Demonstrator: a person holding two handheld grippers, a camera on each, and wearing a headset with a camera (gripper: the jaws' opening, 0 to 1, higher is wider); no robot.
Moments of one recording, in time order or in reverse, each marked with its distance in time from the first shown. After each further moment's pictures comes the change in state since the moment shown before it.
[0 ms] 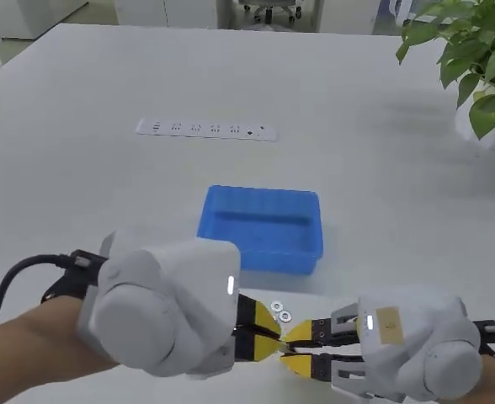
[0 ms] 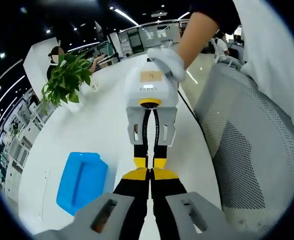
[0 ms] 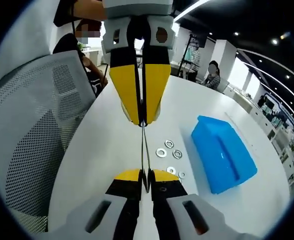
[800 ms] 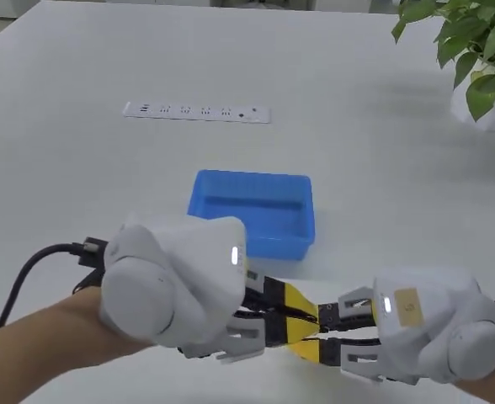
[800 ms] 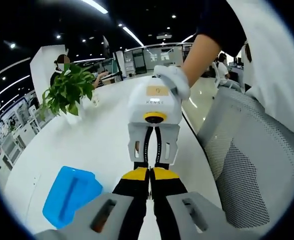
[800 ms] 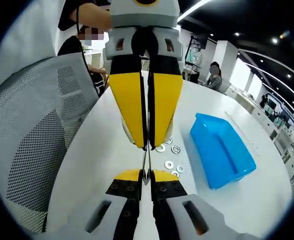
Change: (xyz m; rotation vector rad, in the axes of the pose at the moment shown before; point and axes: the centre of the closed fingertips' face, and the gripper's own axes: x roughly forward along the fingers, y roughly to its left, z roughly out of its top) left arm 0.022 0.007 0.021 -0.076 -0.189 -0.014; right arm -0.008 -0.003 -0.006 0.003 -0.018 0.028
